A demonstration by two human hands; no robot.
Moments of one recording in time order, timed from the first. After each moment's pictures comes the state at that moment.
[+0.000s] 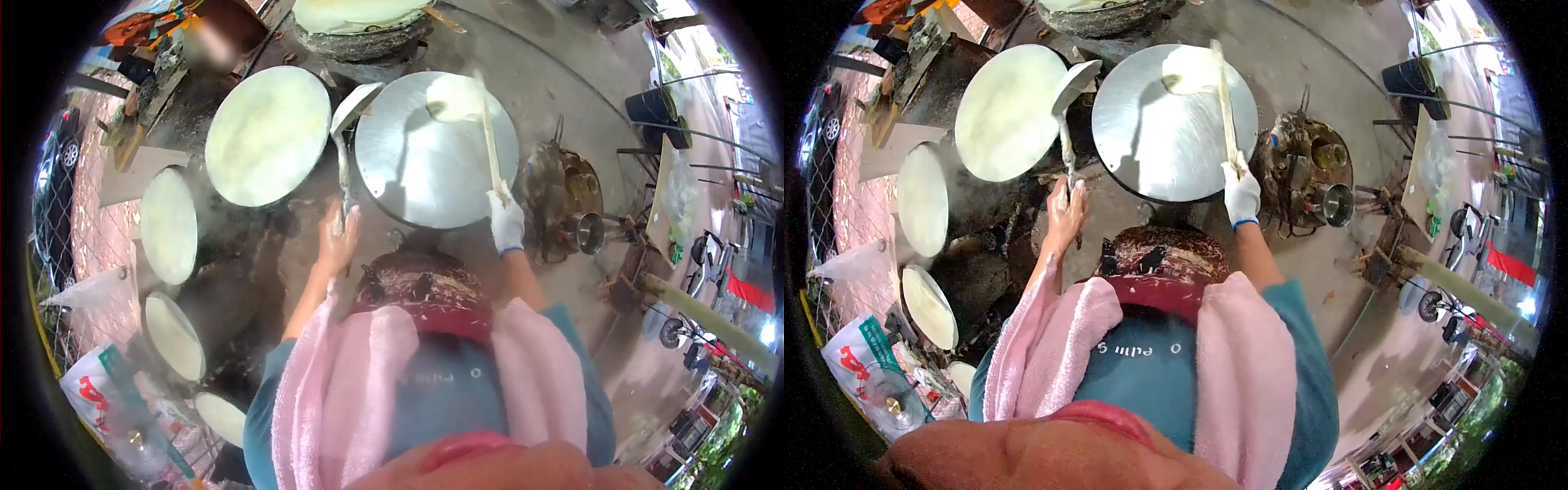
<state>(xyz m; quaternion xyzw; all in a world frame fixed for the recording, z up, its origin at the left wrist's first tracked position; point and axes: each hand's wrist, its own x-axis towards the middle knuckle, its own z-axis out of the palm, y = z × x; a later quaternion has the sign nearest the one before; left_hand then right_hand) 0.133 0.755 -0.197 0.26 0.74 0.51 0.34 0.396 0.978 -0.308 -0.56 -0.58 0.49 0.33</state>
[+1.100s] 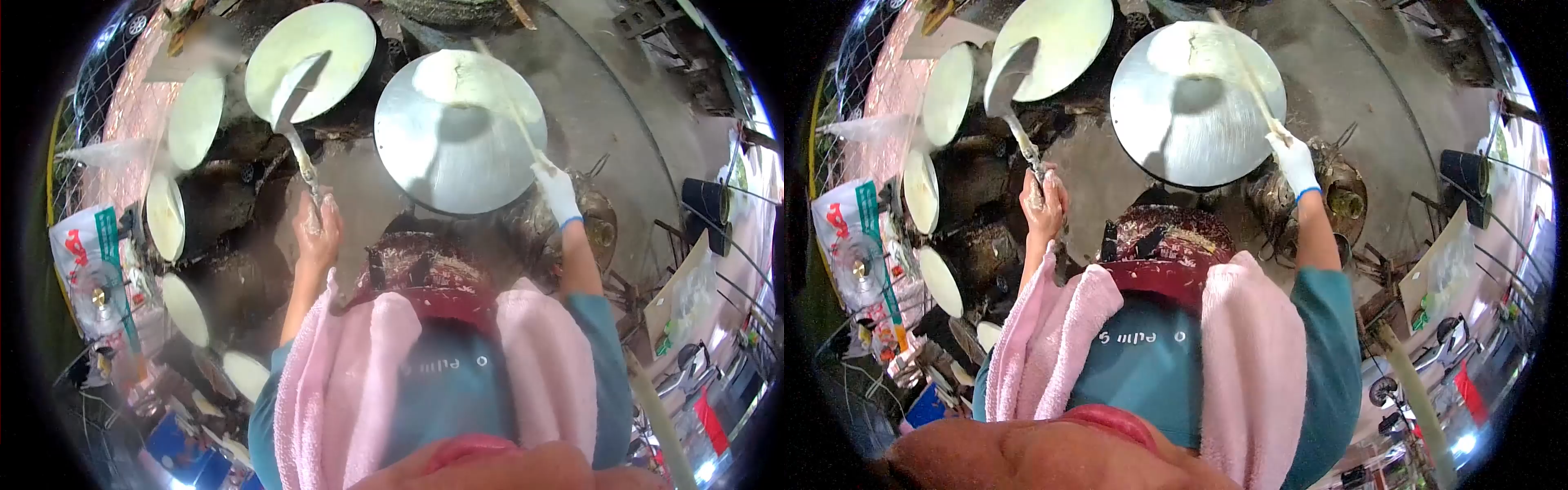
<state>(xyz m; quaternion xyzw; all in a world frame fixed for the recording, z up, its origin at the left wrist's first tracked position) 0.250 0.759 -0.130 0.16 0.82 0.54 0.09 0.419 1.162 -0.276 -0.40 -0.68 0.61 -0.01</state>
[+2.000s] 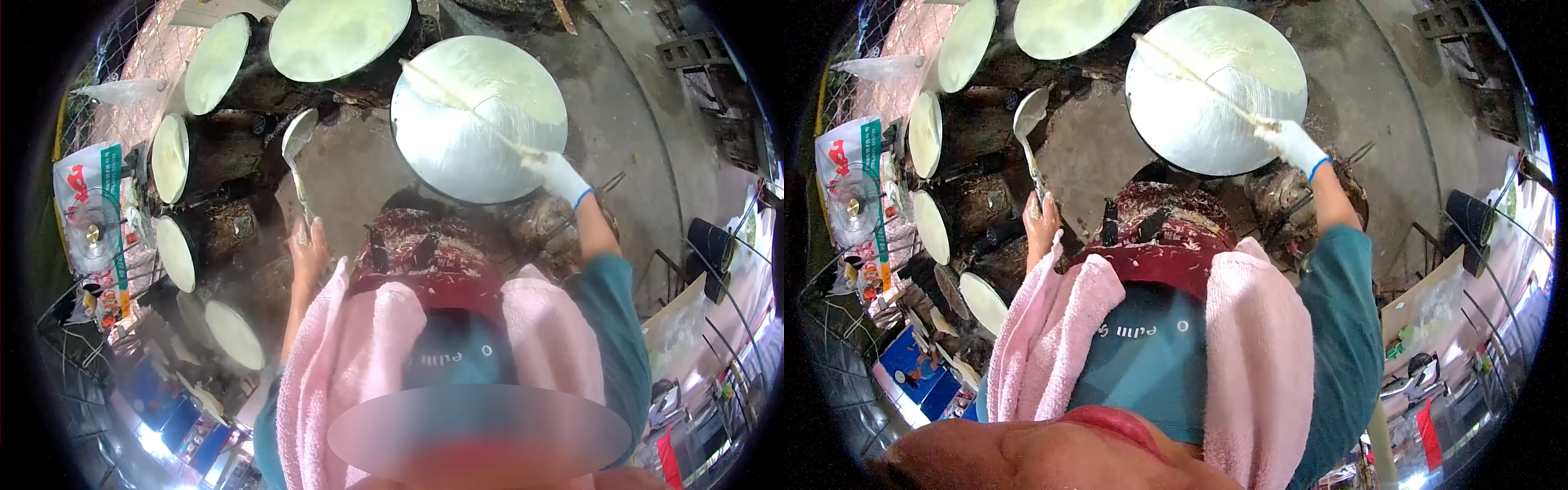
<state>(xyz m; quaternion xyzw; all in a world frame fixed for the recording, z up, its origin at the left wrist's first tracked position) 0.330 0.675 -0.174 -0.09 0.86 0.48 0.12 0.360 1.195 -0.257 -0.27 -0.71 0.55 -0.34</state>
